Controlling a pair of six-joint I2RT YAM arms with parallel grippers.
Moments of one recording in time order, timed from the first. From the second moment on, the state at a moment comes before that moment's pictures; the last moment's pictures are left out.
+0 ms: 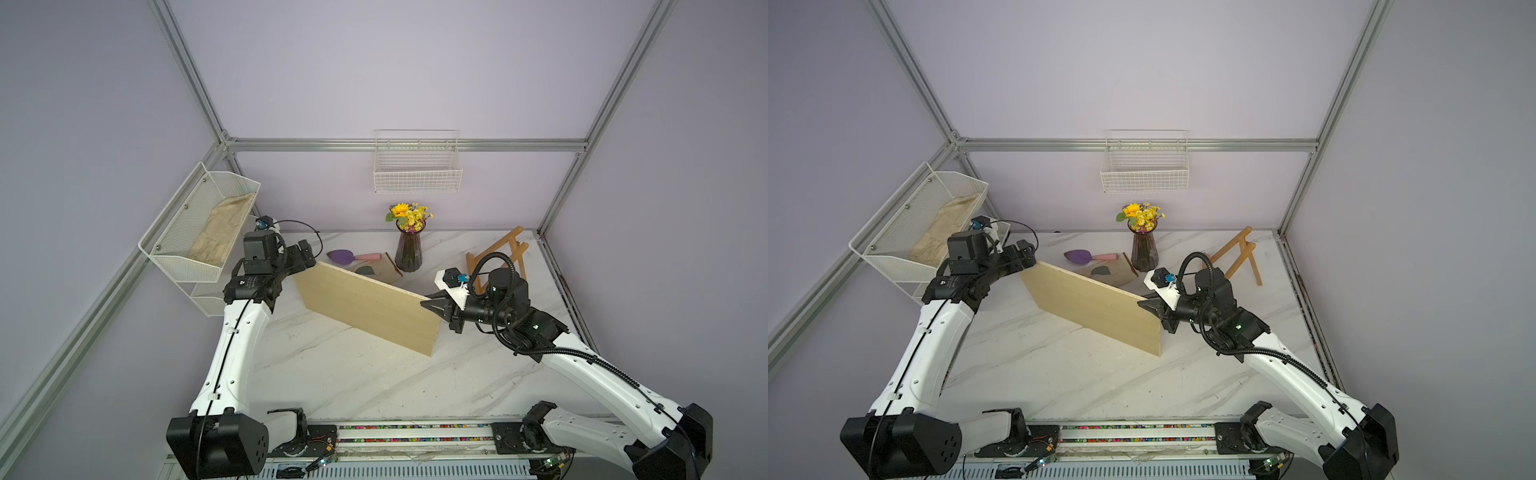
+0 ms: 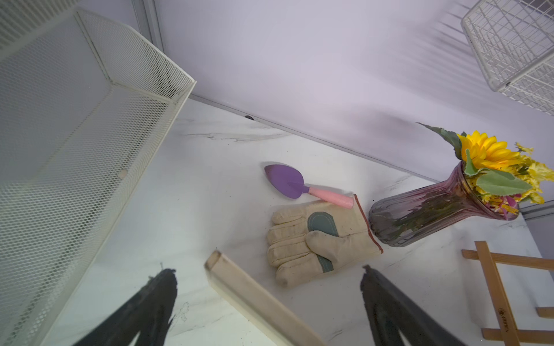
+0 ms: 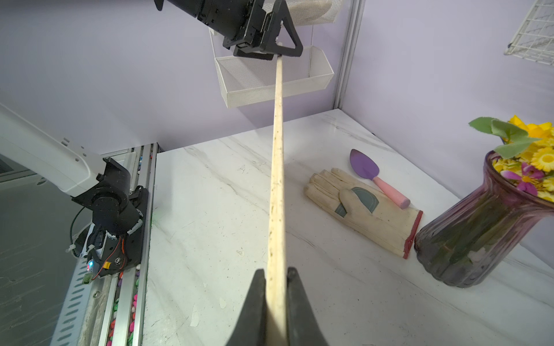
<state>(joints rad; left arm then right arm) 0.07 1.24 1.26 -0.55 0.03 -0.30 0.61 1.08 0.93 -0.16 -0.55 -0.18</state>
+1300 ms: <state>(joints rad) 0.08 1.17 1.09 -0.32 0.17 -0.36 0.63 1.25 1.22 -0.50 -0.55 -0.14</state>
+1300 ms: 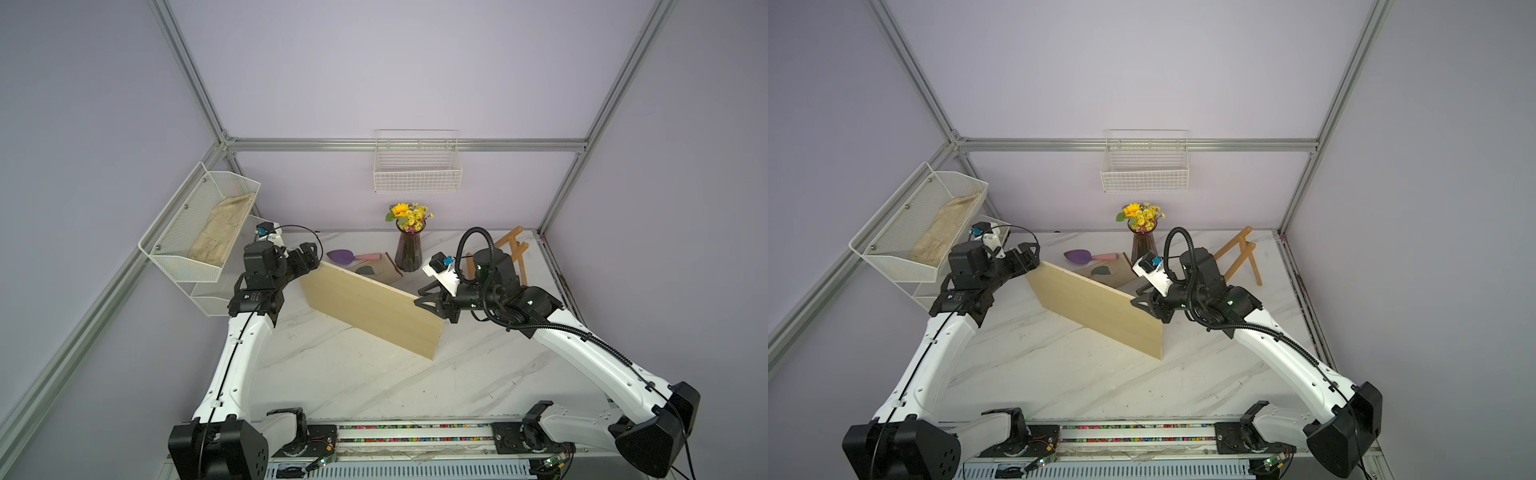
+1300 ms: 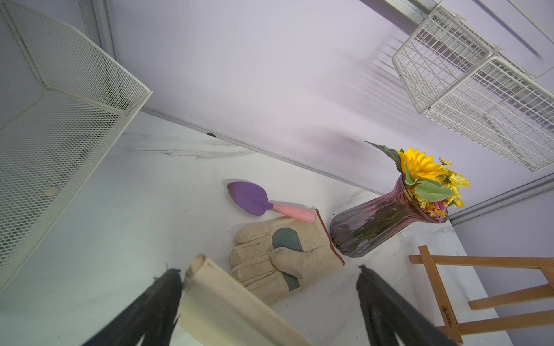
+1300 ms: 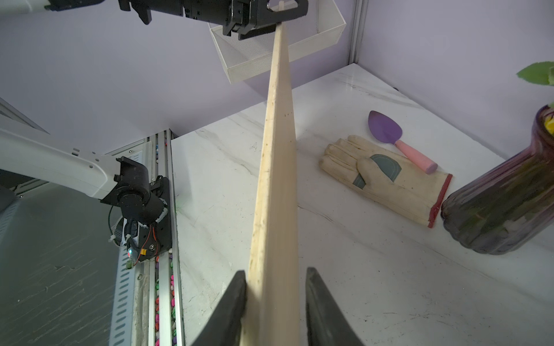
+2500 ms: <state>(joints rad) 0.01 1.11 1.04 -0.30 0.17 -0.38 0.95 1.86 2.06 -1.09 0.01 0.06</state>
